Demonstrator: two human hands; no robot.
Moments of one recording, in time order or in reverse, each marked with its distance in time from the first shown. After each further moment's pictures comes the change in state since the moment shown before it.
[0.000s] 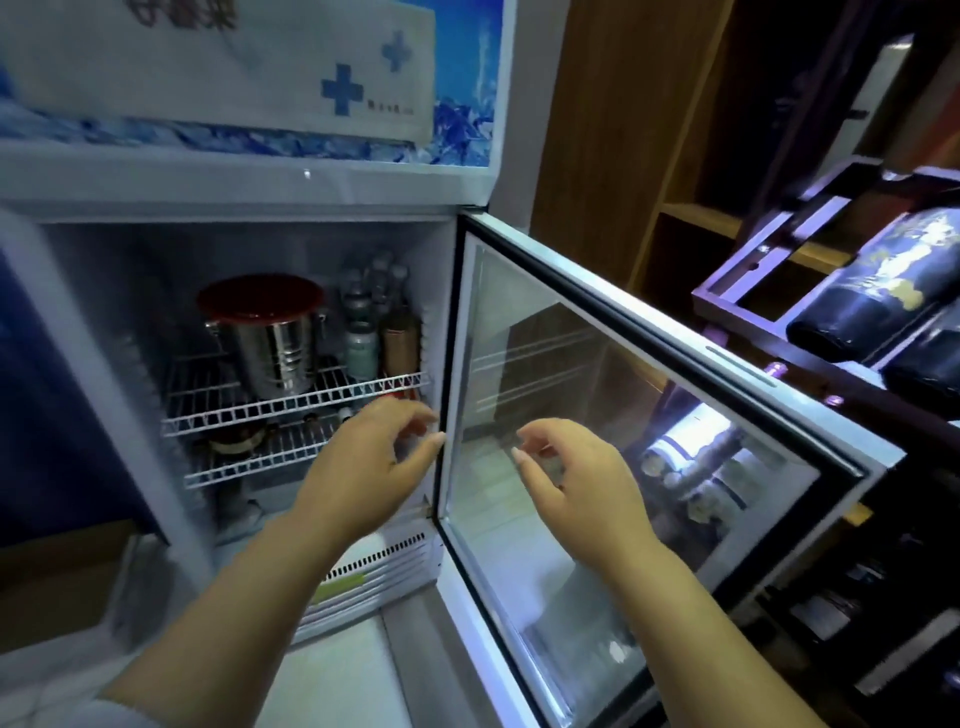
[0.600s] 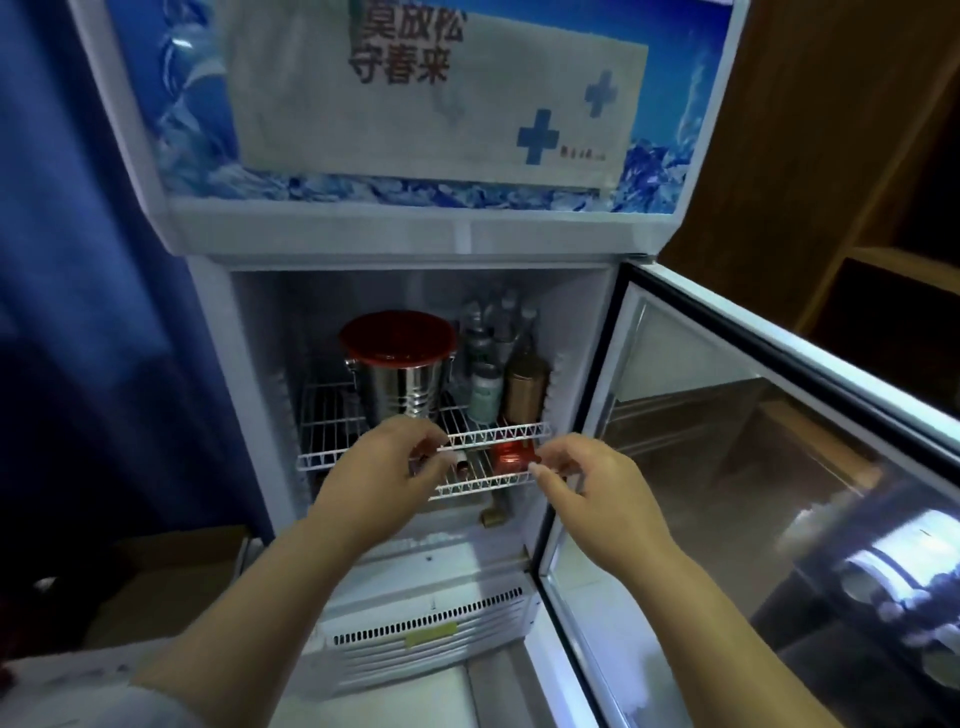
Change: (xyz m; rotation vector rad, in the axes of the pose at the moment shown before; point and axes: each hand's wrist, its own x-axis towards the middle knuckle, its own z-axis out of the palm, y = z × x) left_hand 0.043 -0.141 -0.091 0.082 0.011 -0.187; right_hand 0.120 -0.065 0.128 0.119 -0.182 0.003
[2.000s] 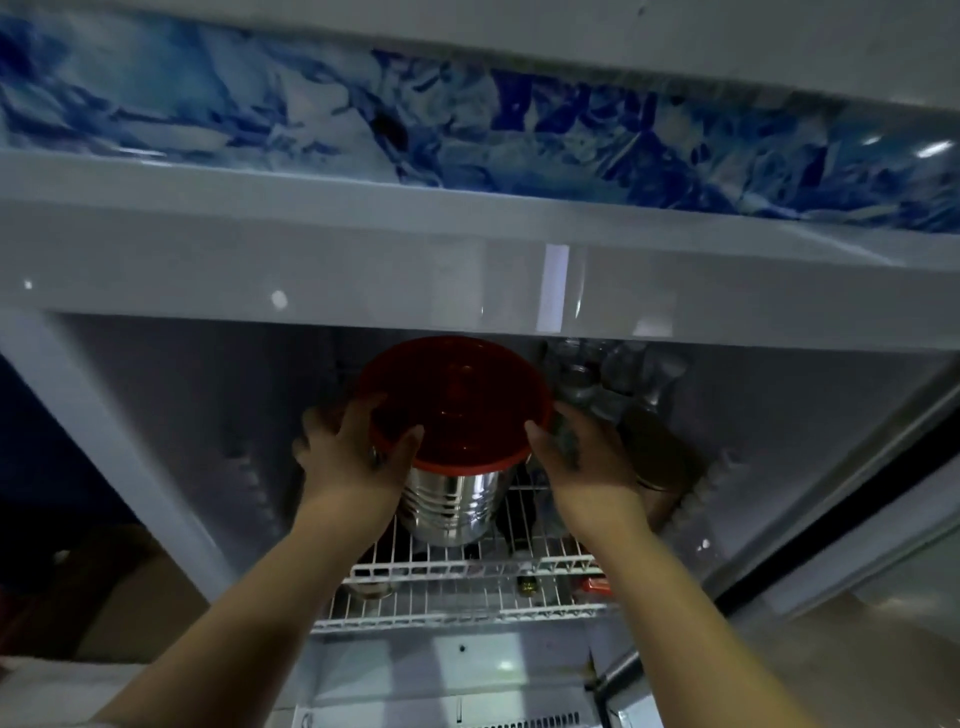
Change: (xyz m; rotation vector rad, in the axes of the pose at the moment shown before) left_hand 0.217 -0.176 0.047 -0.114 0.351 -0.620; right_hand 0.295 0.072 0.182 0.330 -0.130 0.185
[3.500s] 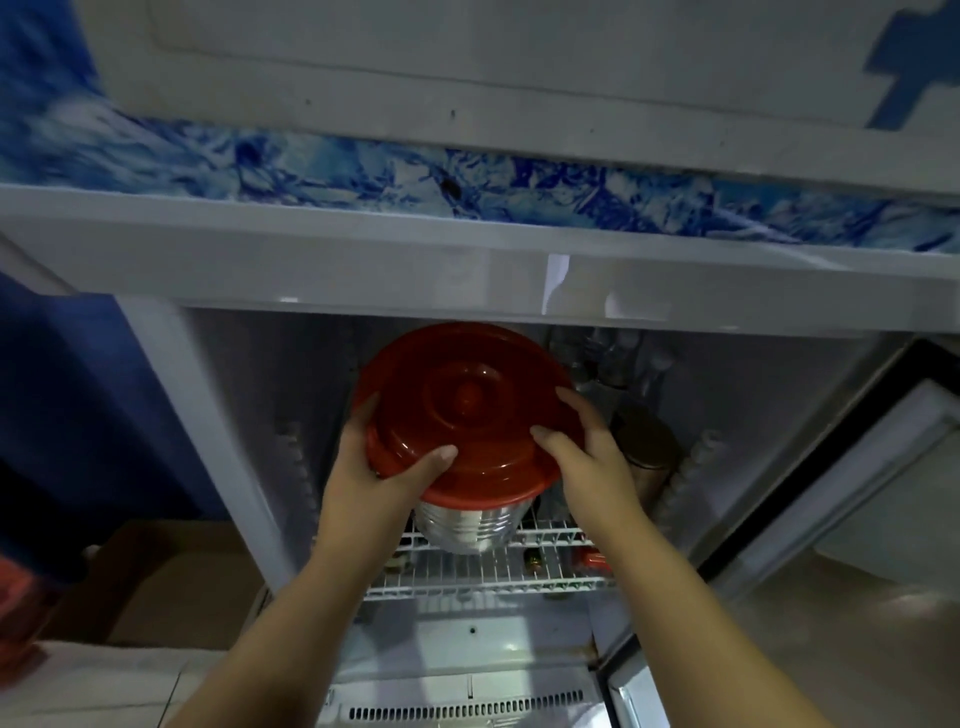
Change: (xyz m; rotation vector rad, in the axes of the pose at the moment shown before) left_hand -0.061 0.005 -0.033 -0.667 -0.063 -0.002; right_hand -0.050 -0.032 -0.009 0.496 -0.060 0.084
